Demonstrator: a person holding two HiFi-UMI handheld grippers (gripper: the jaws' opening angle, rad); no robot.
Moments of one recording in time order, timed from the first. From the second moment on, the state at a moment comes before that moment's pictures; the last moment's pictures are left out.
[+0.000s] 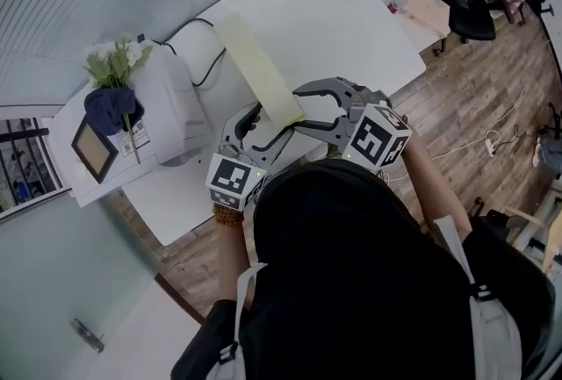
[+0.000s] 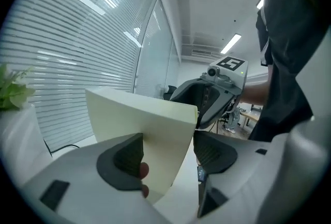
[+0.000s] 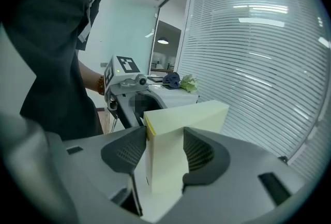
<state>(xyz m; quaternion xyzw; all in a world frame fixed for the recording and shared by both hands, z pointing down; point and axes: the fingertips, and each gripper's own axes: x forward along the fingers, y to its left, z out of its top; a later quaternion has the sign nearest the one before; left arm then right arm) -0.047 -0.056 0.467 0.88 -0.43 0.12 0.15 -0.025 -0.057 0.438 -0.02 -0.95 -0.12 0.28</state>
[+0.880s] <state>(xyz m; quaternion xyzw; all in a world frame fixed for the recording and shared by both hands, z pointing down) -0.031 -0.092 0.458 0.89 -0.43 0.12 0.11 0.003 -0.102 0.442 0.04 -0.97 -0.08 0.22</state>
